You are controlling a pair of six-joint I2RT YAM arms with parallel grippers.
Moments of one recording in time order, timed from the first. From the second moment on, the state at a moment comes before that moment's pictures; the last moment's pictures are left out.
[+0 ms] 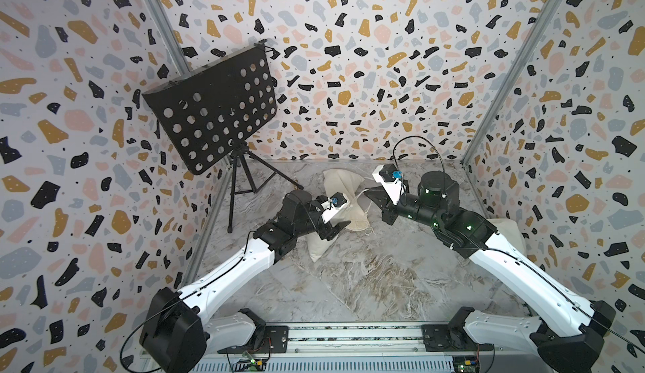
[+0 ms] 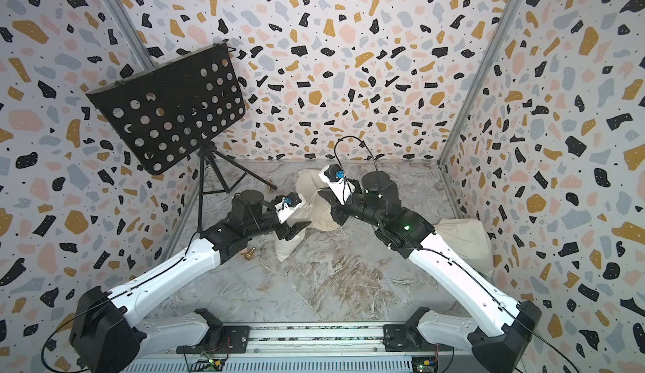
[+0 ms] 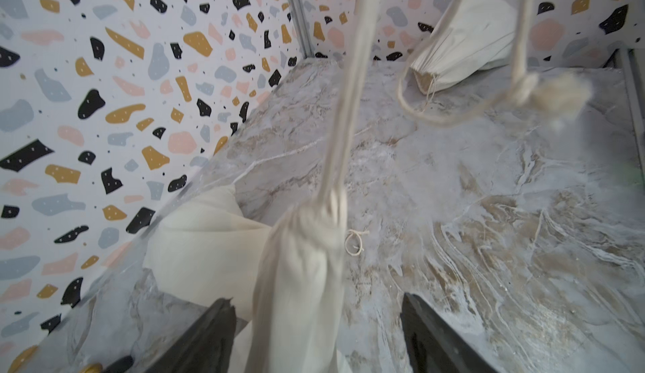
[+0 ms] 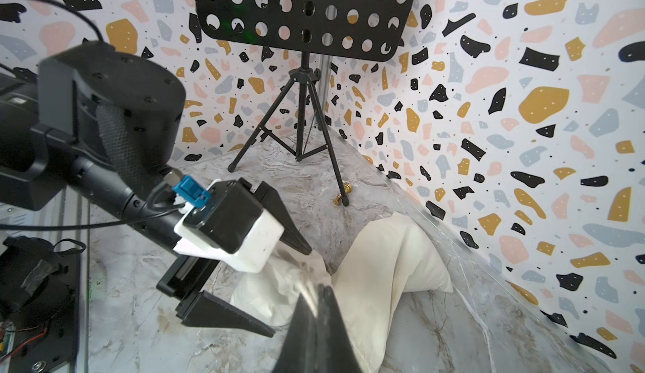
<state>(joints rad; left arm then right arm) -0.59 1.23 0.94 -0.10 0.38 0.40 0.75 1.17 1.29 -0.36 -0.25 -0.17</state>
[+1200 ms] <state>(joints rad) -0.59 1.39 1.11 -0.09 0.61 0.49 0.76 1.09 1.23 -0.48 -0.14 -0.24</state>
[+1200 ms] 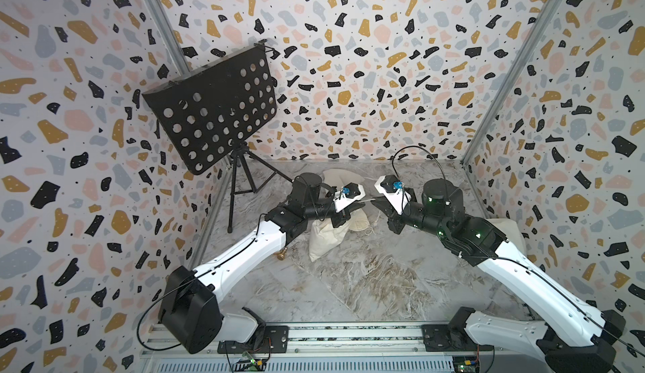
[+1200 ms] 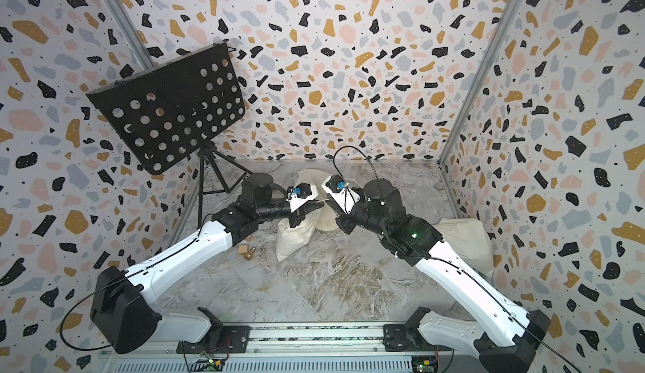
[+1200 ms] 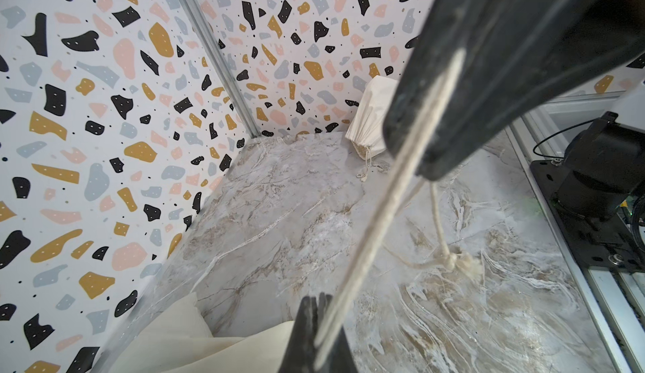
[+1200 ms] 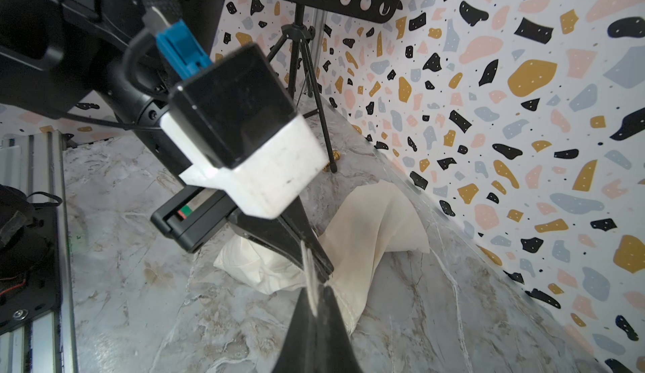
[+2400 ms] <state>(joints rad) -0.65 1.65 1.25 -0.21 0.47 0.54 0.72 1.00 1.14 -0.58 0.00 -0.28</state>
